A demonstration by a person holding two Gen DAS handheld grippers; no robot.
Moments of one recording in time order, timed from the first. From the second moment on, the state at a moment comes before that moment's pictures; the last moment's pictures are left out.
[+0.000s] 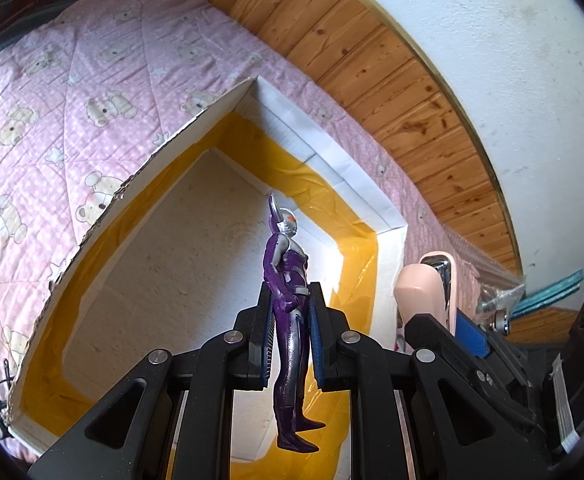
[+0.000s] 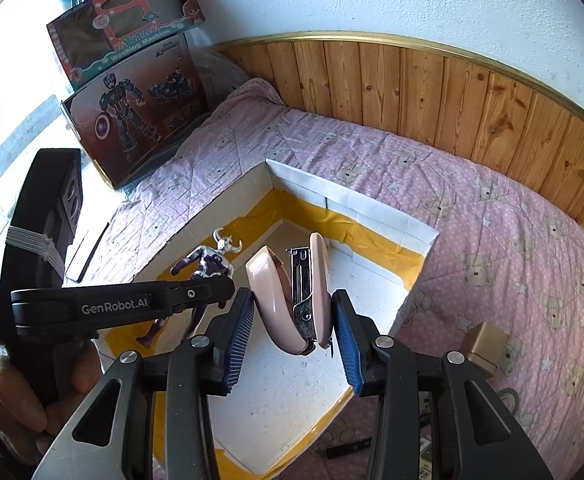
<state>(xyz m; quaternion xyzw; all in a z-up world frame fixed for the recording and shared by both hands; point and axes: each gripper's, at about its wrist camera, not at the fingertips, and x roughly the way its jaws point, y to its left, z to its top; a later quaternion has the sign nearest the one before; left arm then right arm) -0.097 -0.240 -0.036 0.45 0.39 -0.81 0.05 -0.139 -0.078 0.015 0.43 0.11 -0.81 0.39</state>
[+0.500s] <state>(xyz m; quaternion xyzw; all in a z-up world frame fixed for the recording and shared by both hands) -0.136 -0.251 -0.051 0.49 0.39 -0.78 0.06 -0.173 -0.112 -0.013 0.46 0.17 -0.78 0.39</state>
